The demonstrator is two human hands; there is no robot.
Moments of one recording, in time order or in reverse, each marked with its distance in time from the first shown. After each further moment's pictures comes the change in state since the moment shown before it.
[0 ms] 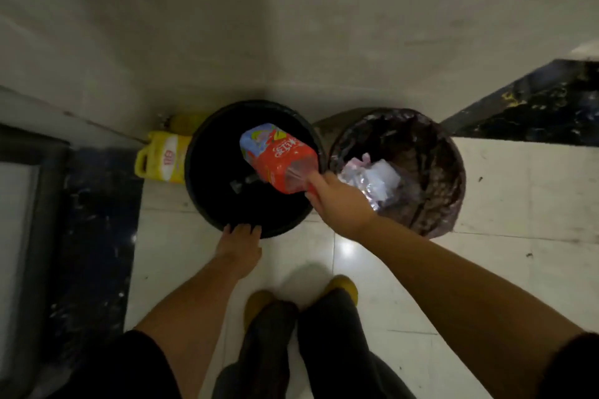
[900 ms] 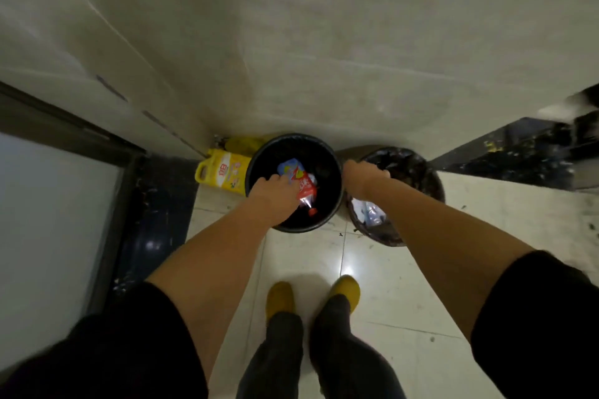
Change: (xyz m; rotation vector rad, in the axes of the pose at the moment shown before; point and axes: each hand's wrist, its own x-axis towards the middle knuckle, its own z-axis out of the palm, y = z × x) left_hand -0.173 -0.025 -0.164 0.073 0.348 0.095; right_hand -0.017 -0.109 -0.132 -0.161 -0.274 0.417
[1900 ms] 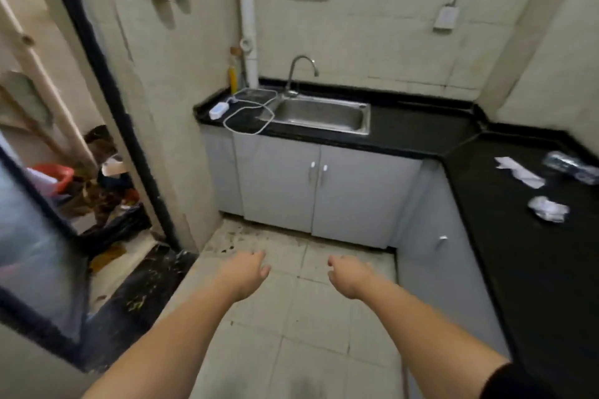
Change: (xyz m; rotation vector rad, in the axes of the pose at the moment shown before) left_hand -0.323 0.648 -0.123 0.493 0.170 1.057; right_hand -0.655 0.435 0.223 0.848 0.519 0.952
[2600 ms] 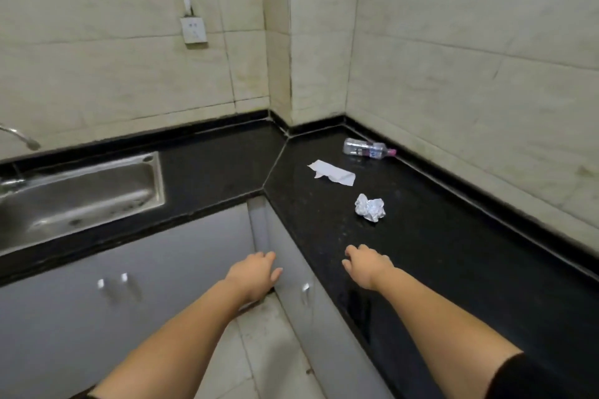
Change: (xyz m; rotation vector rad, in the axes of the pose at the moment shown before) left_hand 0.316 0.403 -0.052 0.254 -0.123 0.701; right_hand 0.069 0.399 -0.110 0.320 0.218 0.690
